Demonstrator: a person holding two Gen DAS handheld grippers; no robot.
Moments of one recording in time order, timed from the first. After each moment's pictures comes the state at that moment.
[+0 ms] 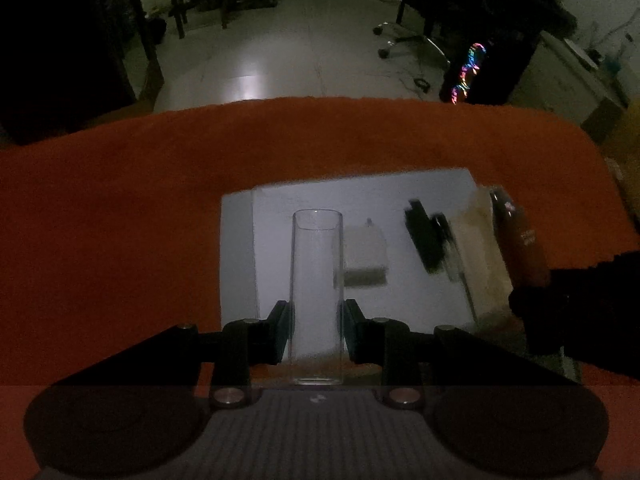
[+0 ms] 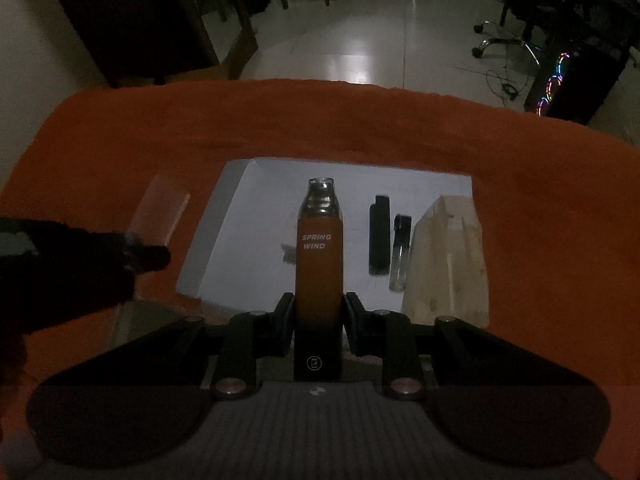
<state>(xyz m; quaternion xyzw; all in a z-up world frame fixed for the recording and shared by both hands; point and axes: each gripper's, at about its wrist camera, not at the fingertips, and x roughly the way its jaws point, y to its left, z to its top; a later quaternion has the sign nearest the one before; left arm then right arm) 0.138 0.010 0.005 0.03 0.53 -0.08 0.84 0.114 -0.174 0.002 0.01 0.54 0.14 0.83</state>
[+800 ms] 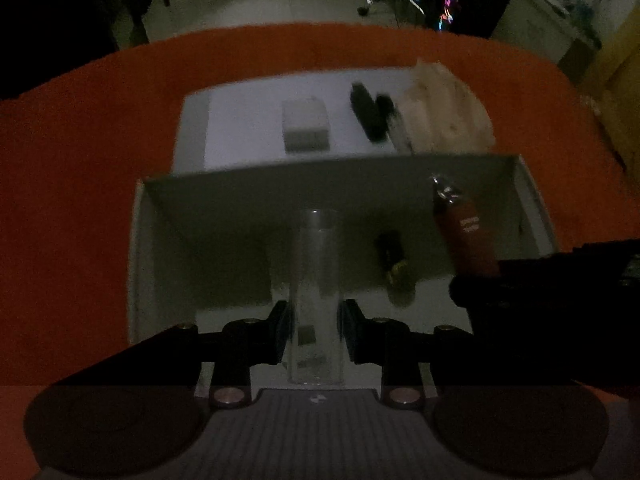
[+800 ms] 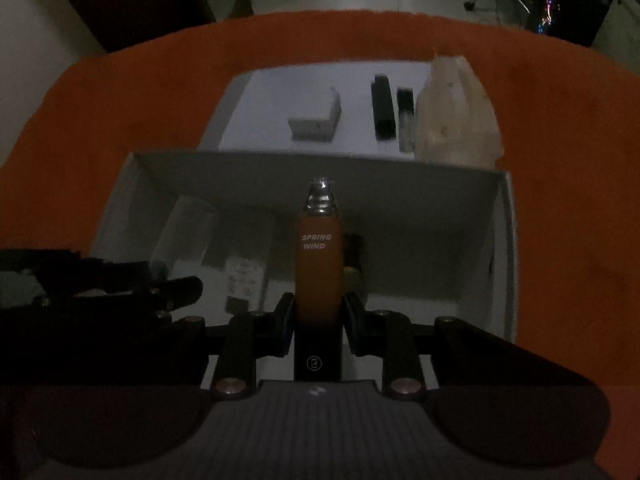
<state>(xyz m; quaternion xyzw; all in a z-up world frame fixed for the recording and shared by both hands) 0.014 -0.028 -0.051 0.02 0.57 -0.09 0.81 0.003 -0.179 -0.068 0.03 0.57 0.13 0.81</state>
